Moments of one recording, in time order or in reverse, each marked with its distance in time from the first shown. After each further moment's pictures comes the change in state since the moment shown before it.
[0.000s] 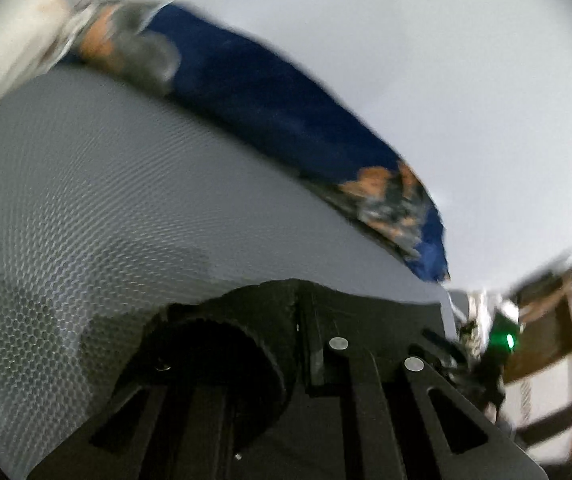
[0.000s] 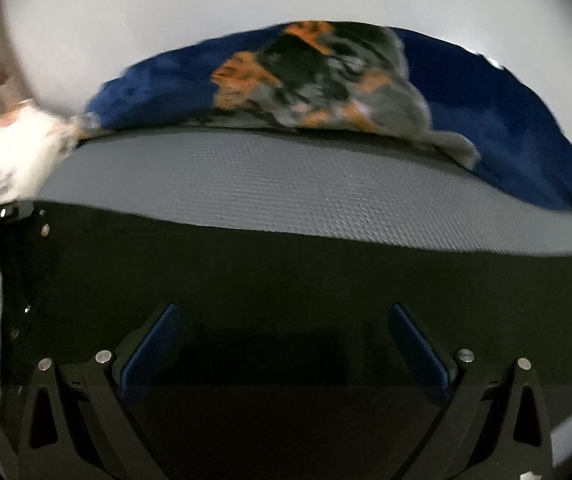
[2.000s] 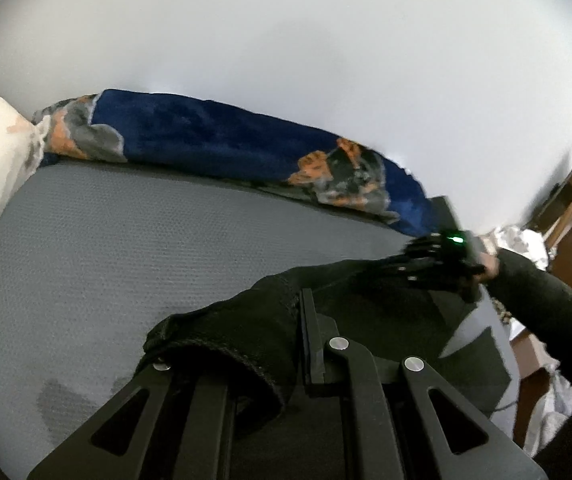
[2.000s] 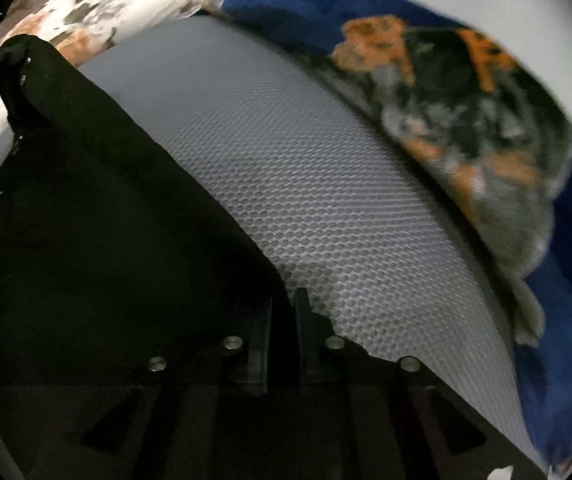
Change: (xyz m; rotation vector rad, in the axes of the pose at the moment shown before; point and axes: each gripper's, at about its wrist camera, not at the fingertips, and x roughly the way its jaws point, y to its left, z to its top) left arm -0.055 -0.059 -0.031 0.311 -0.059 0.094; right arm 0.055 -0.009 0.048 -0.667 0.168 0.118
